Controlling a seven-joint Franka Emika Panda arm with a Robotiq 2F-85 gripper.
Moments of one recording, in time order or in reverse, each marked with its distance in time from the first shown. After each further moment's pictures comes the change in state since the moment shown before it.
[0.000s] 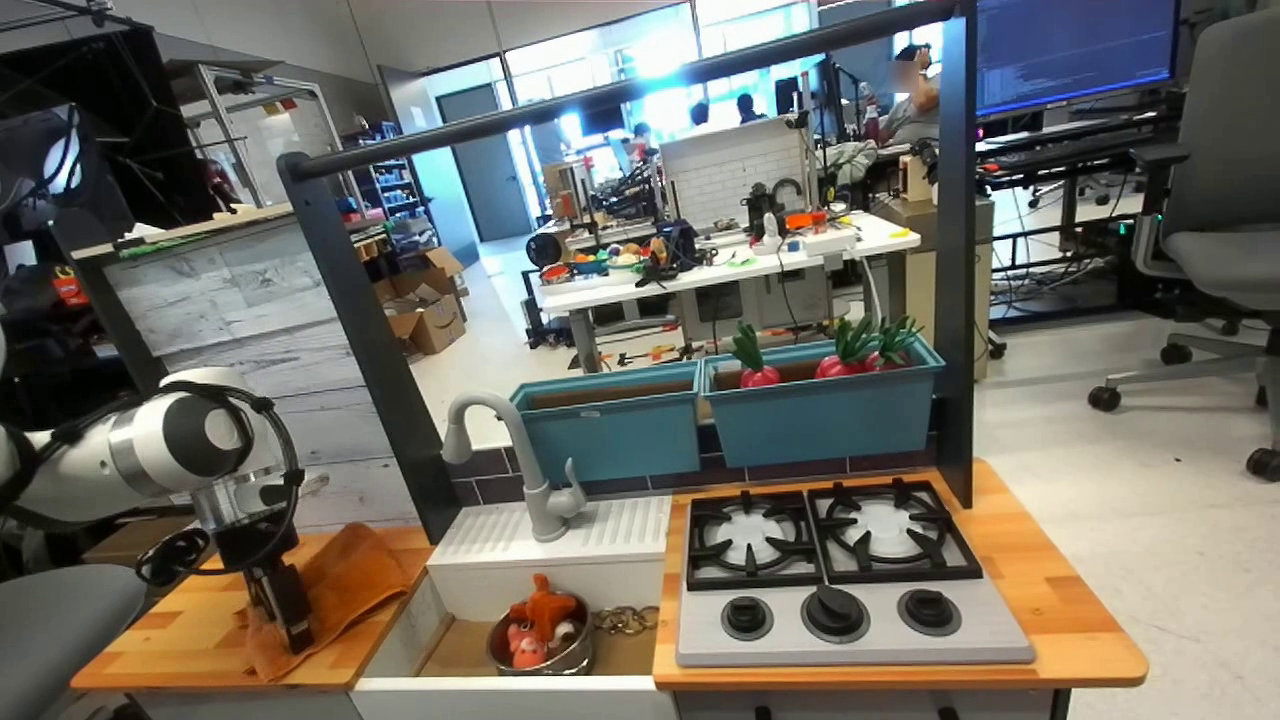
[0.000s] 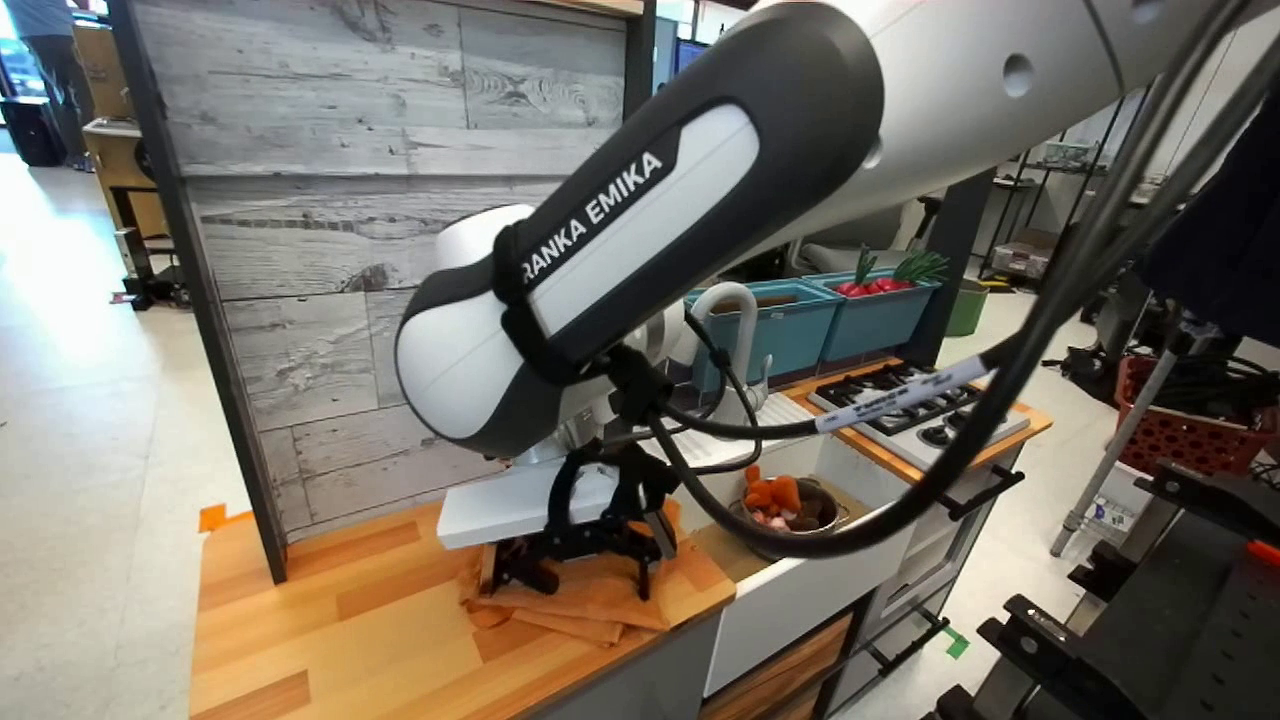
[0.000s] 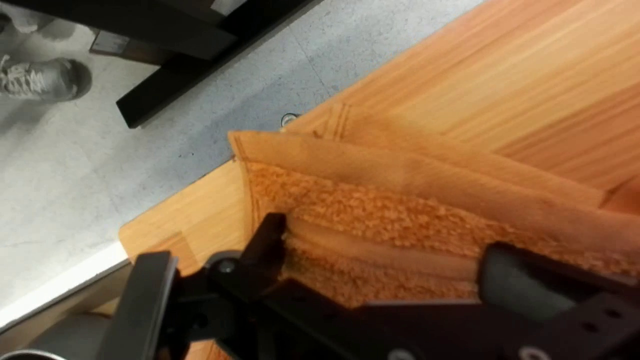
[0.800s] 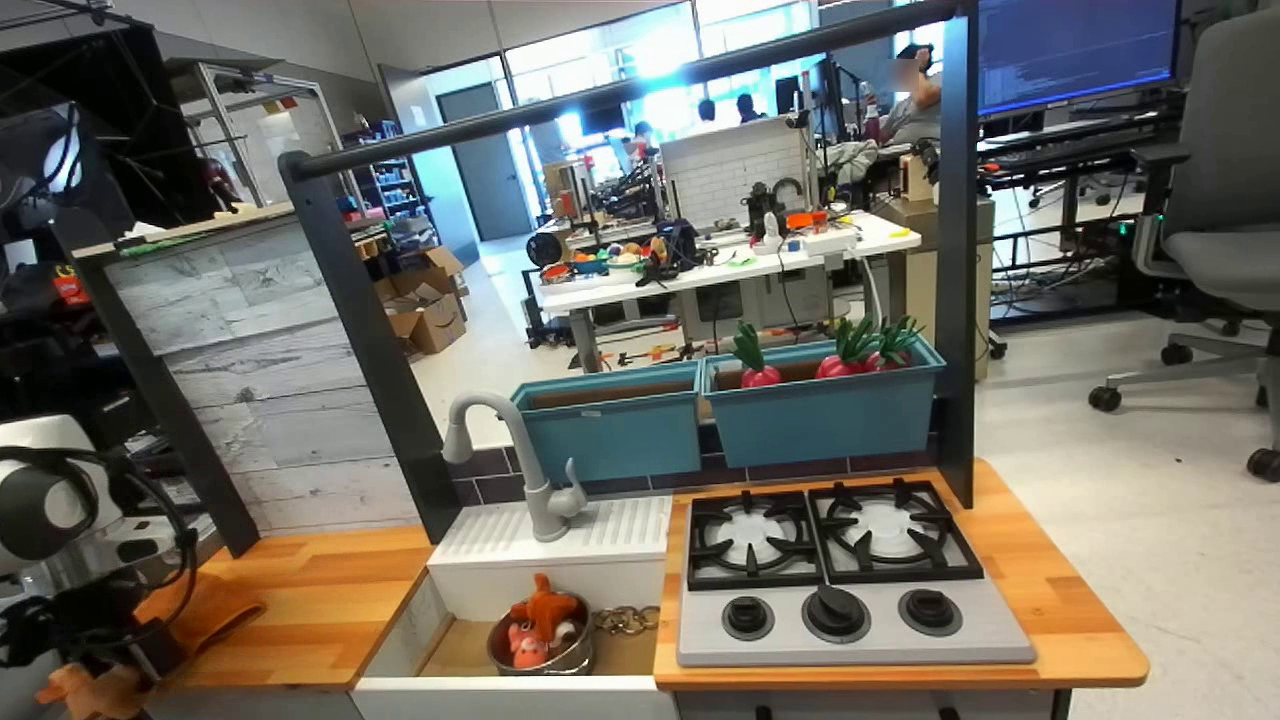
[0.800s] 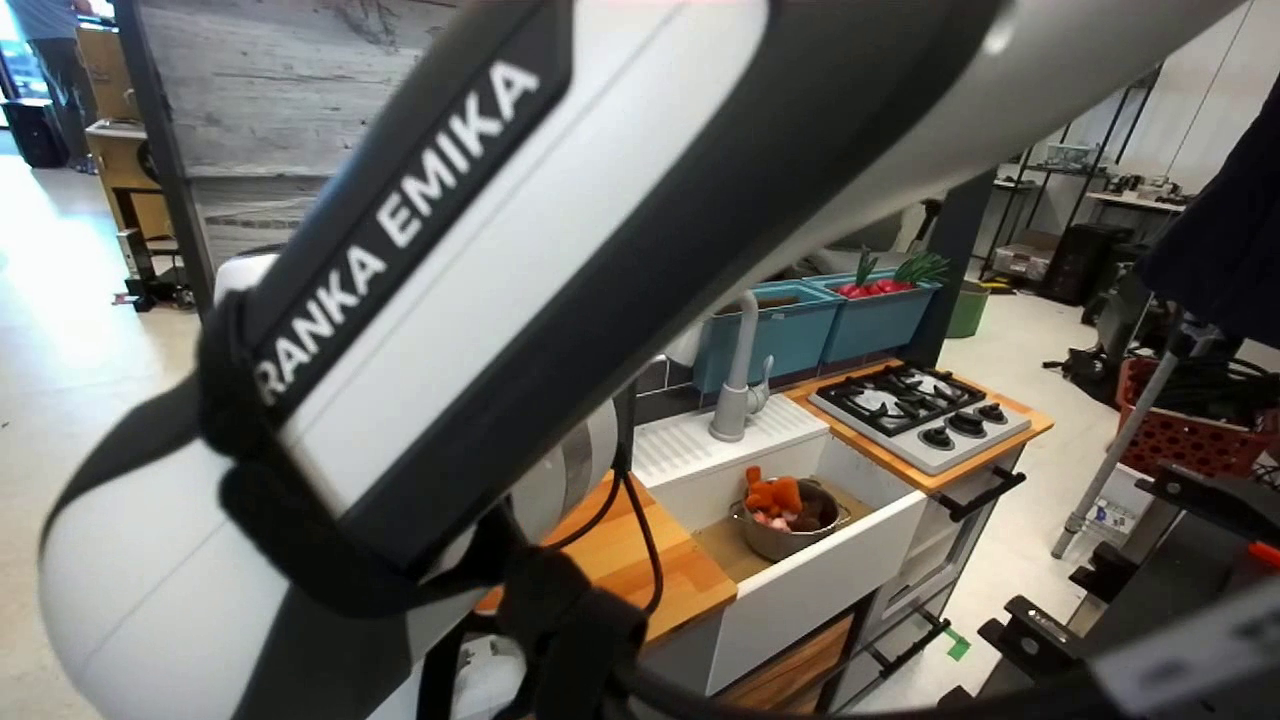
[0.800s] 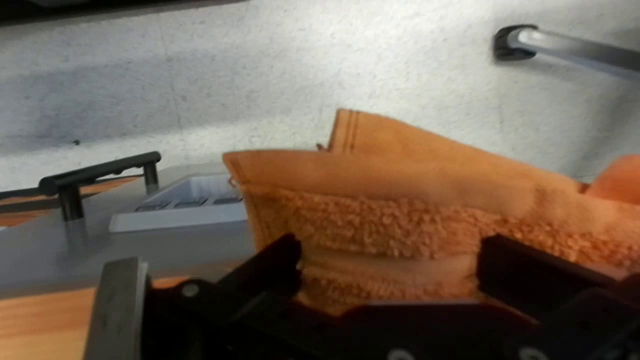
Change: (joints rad) arm 0.094 -0.118 0.189 -0.287 -0.045 0.385 -0.236
